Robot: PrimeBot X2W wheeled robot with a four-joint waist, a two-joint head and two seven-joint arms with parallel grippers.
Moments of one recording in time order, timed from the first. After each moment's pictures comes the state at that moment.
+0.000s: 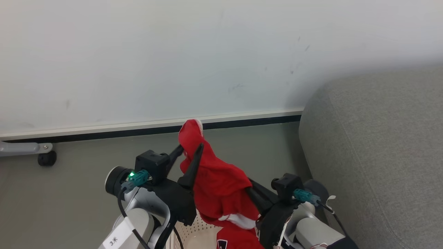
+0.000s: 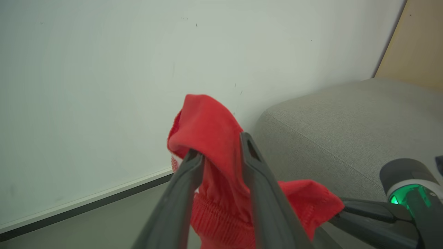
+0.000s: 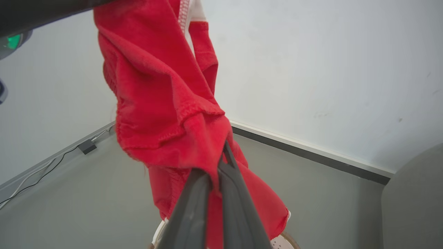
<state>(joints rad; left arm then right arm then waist) -0.40 0.13 -0.49 0.32 -0.44 -0.04 -0.02 -0.56 -0.07 0.90 0.71 0.51 0.09 -0.25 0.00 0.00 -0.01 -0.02</state>
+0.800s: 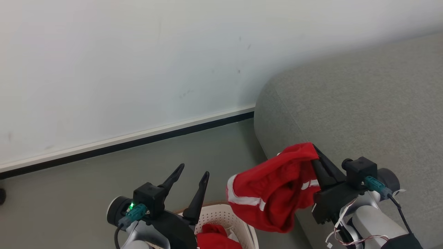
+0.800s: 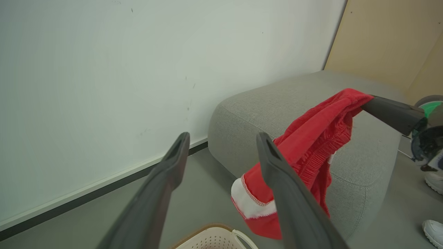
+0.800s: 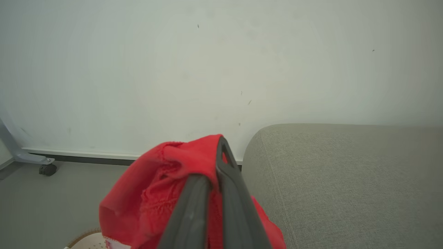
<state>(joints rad) -0.25 0.15 -0.49 0.23 -0.44 -0.03 -0.08 -0.46 -0.29 0.66 0.48 0.50 -0.06 -0.25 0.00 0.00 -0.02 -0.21</state>
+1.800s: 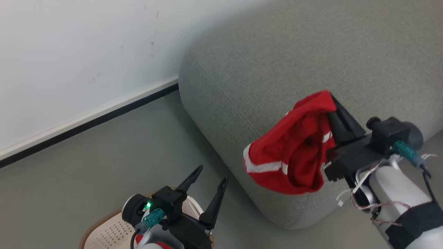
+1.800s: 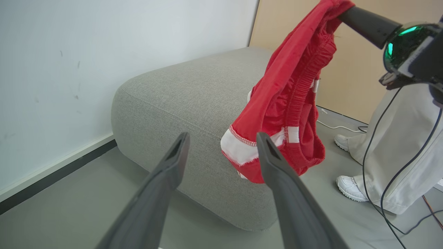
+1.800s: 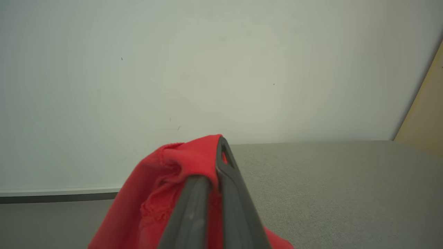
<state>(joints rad) -0.23 0.13 -0.56 0.17 -0.42 -0.02 -0.08 -0.53 -0.34 0.56 0.30 0.45 -0.05 -0.25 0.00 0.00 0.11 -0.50</state>
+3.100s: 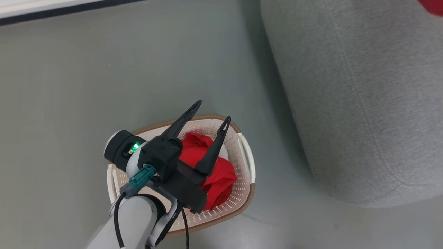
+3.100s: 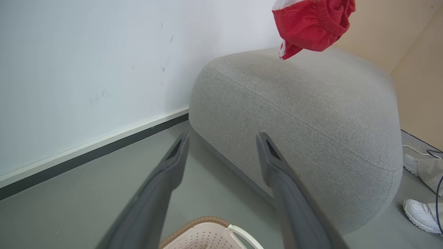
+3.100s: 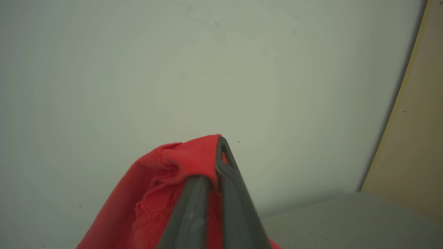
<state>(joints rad) -0.45 0.20 -0.54 0.00 -0.34 -0.03 0.00 -1.36 -0.59 0.26 0.84 0.49 0.05 -0.26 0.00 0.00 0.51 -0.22</state>
